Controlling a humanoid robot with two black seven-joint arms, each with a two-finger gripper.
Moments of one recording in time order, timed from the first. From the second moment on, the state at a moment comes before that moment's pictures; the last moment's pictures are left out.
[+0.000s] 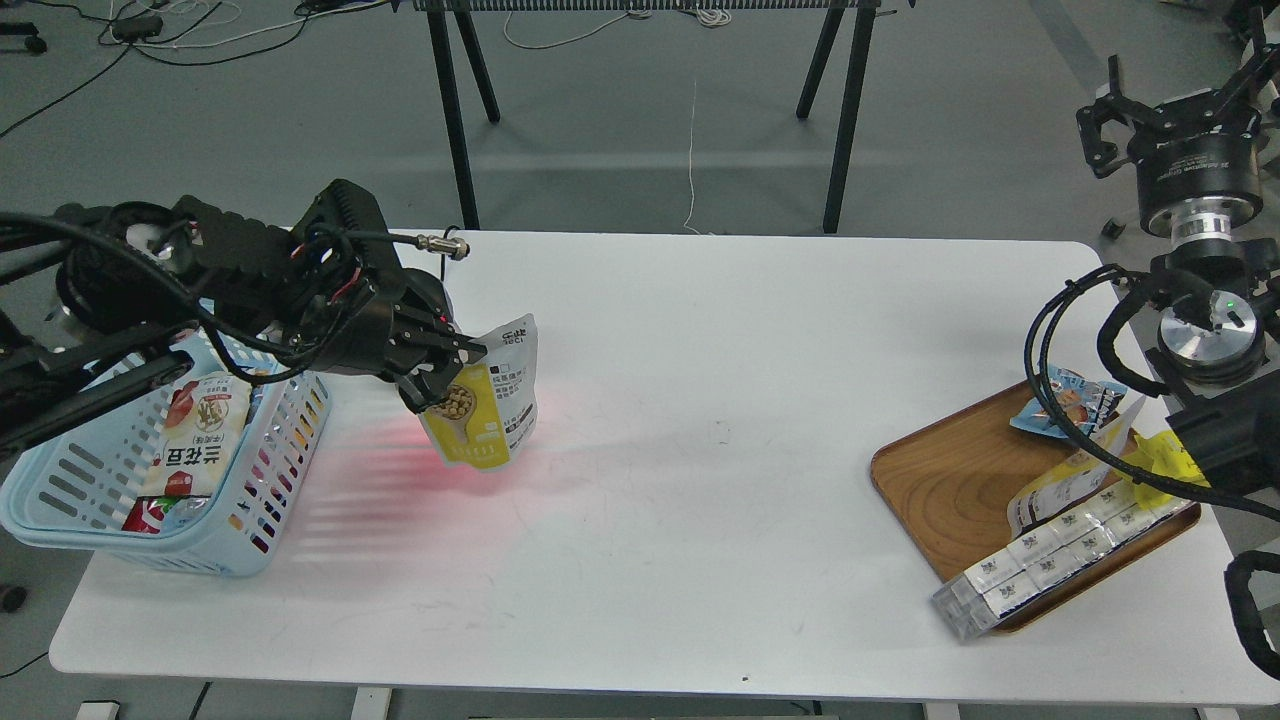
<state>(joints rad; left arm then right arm) -1.12 0.78 -0.21 -1.42 2.18 -0.49 -0.44 0.80 -0.37 0.88 0.53 0.27 0.49 0.46</state>
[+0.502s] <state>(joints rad) -1.13 0.87 -0.32 -1.51 2.18 -0.49 -0.47 0.80 -0.37 0.88 0.53 0.27 0.49 0.46</state>
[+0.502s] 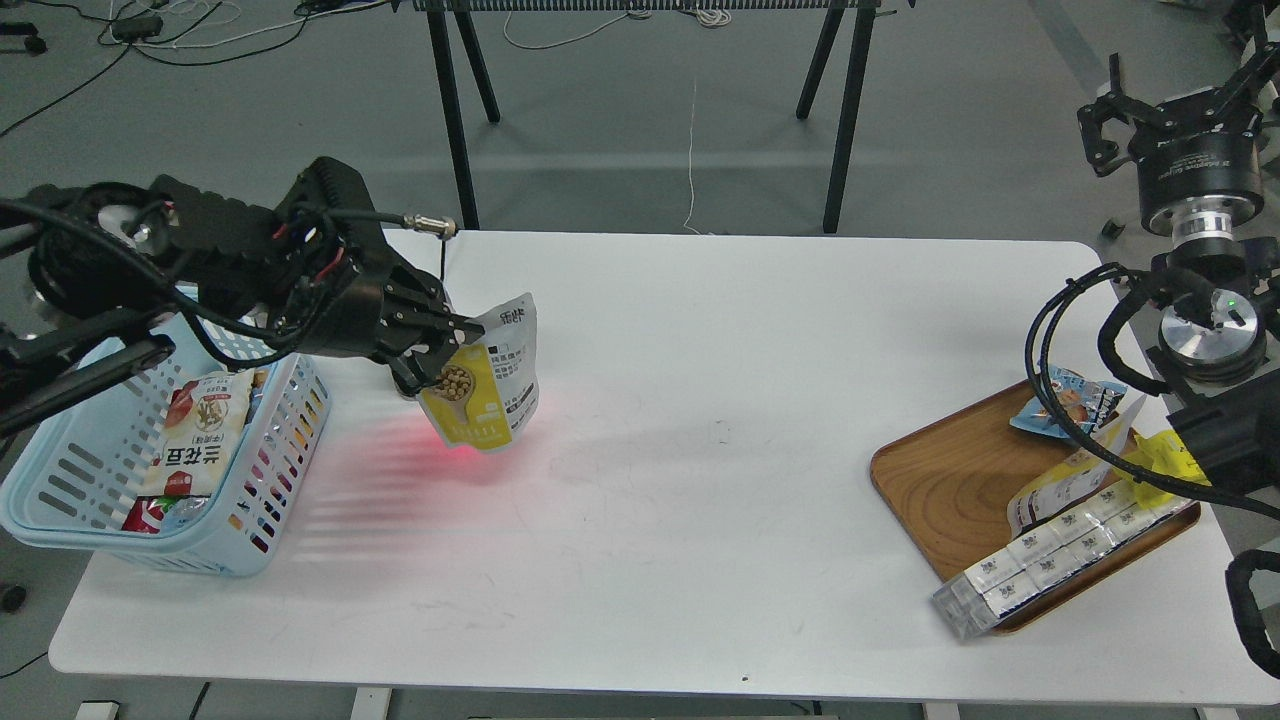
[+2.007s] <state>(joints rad) -1.12 1.55 -0.01 -1.56 2.18 -0.03 -0.49 0.83 -0.38 0.87 0.53 0.27 0.49 0.46</state>
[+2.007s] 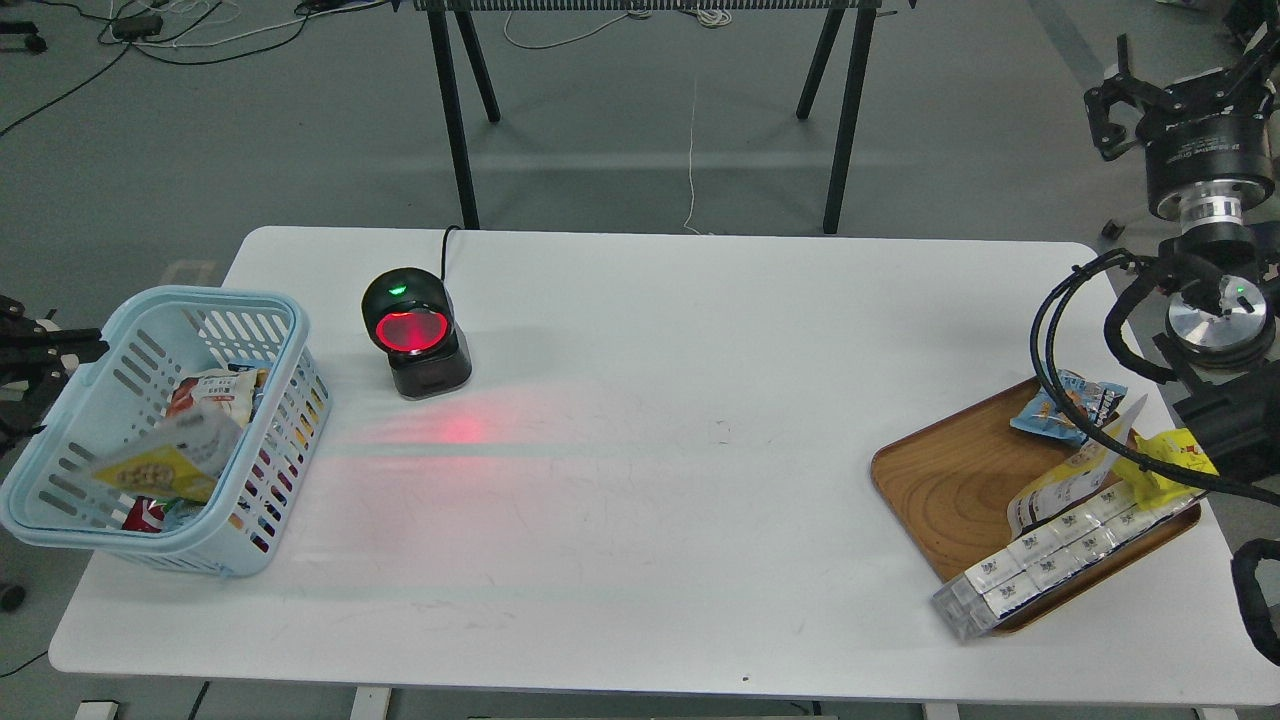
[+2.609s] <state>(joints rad) -1.13 1.21 -0.23 -1.31 1.36 -0.07 -0.49 0.91 -0.40 0.85 0.53 0.25 0.49 0.47</state>
